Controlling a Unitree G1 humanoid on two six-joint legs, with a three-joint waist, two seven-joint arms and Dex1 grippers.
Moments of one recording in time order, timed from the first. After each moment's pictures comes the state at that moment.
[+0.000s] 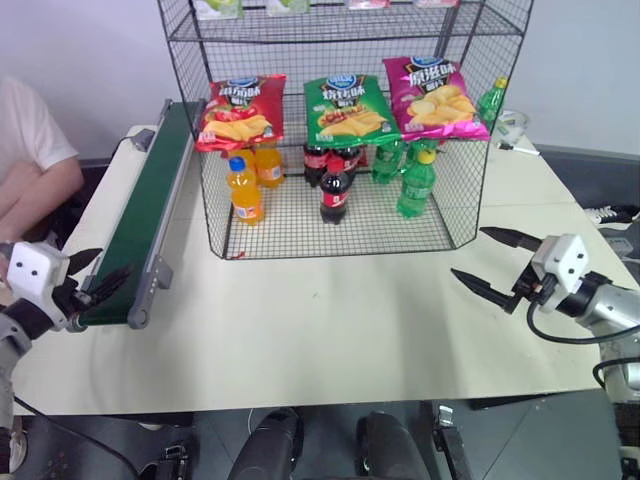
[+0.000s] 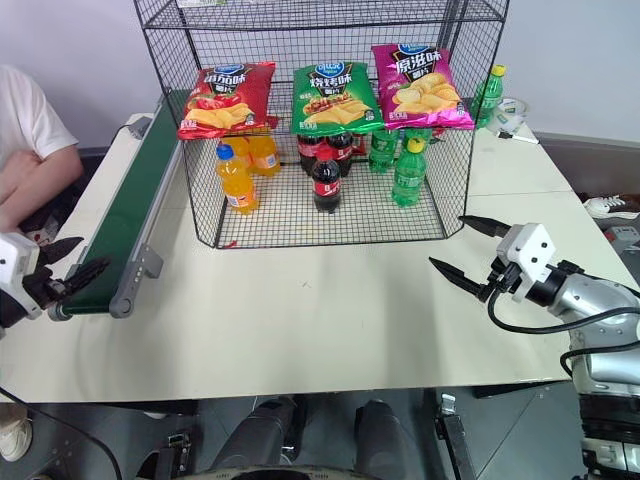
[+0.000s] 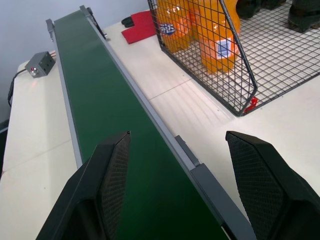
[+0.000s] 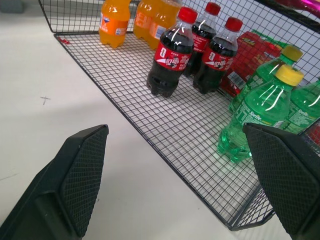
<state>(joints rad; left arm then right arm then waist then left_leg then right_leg) 0.02 0.81 0.49 0.19 -0.42 0.04 -0.83 -0.11 -0.76 -0.28 0.07 0.38 -0.13 1.03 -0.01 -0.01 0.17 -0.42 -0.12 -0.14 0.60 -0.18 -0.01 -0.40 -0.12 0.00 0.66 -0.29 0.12</state>
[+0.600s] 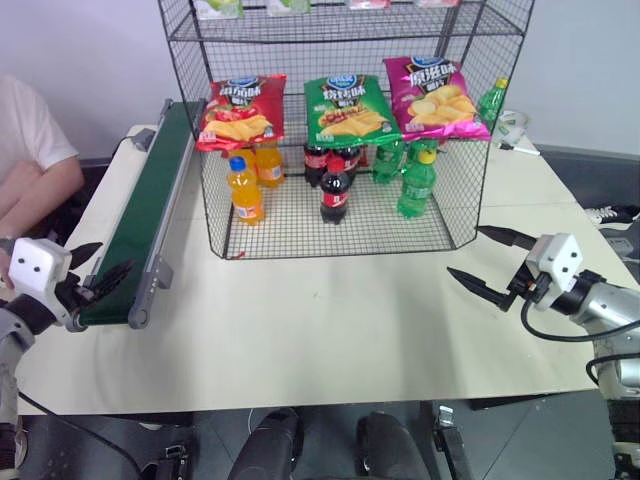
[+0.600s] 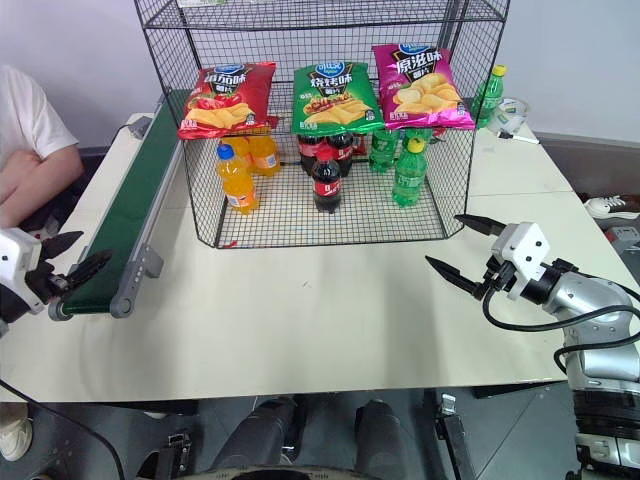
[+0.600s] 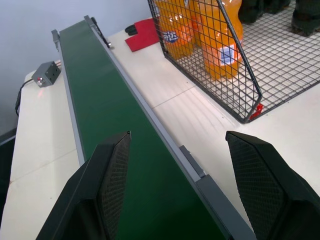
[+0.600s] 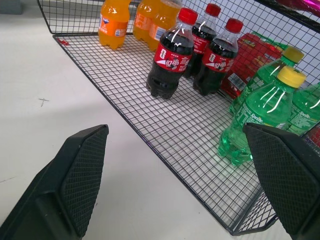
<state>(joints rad) -0.01 0.81 0.48 0.19 -0.39 0.03 -0.83 -0.13 -0.75 -0.27 0.09 0.36 -0.14 1.03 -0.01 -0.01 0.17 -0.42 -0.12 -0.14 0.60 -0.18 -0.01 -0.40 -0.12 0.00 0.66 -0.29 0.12</state>
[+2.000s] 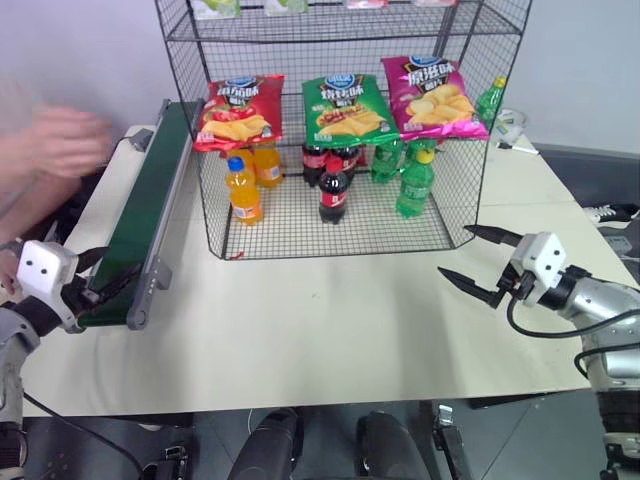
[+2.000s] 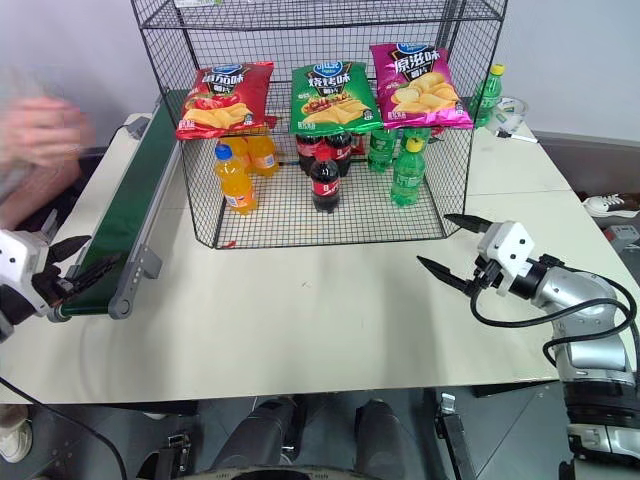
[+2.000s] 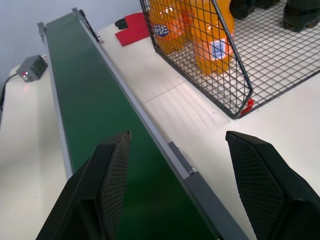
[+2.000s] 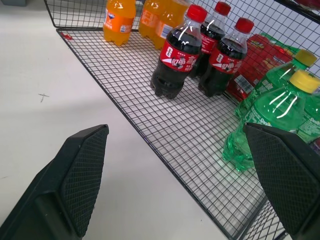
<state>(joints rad) -0.01 0.79 0.48 0.20 -0.38 0.03 -0.85 -0.18 -0.74 -0.21 0.14 0.33 -0.18 1.02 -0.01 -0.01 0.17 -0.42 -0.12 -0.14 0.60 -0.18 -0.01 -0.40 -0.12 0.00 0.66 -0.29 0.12</state>
